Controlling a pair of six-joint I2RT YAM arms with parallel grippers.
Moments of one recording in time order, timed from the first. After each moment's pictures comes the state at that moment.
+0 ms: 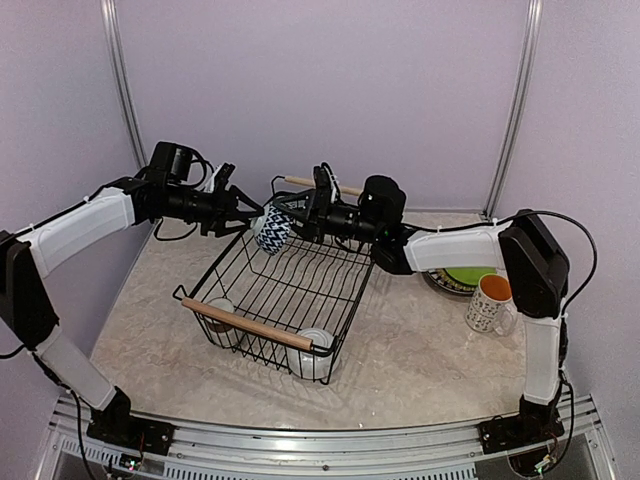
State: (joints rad) left arm -0.37 1.56 1.37 -0.45 0.69 -0.60; right arm 0.79 2.04 1.46 0.79 -0.61 1.29
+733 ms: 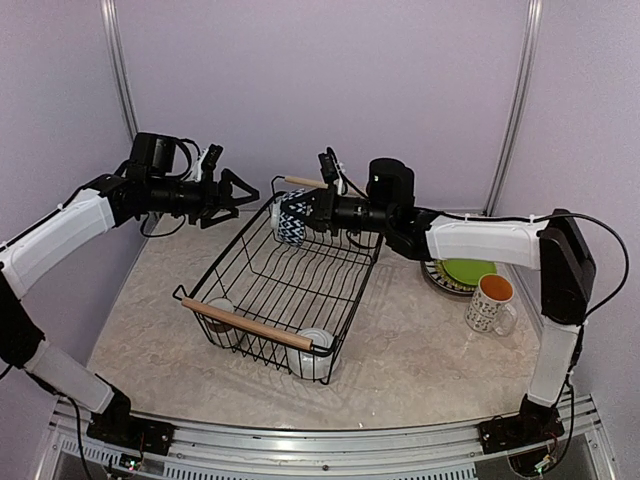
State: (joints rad) left arm -0.39 1.44 1.36 -0.44 0.60 -0.51; right arm 0.80 1.91 1.45 0.49 -0.58 0.95
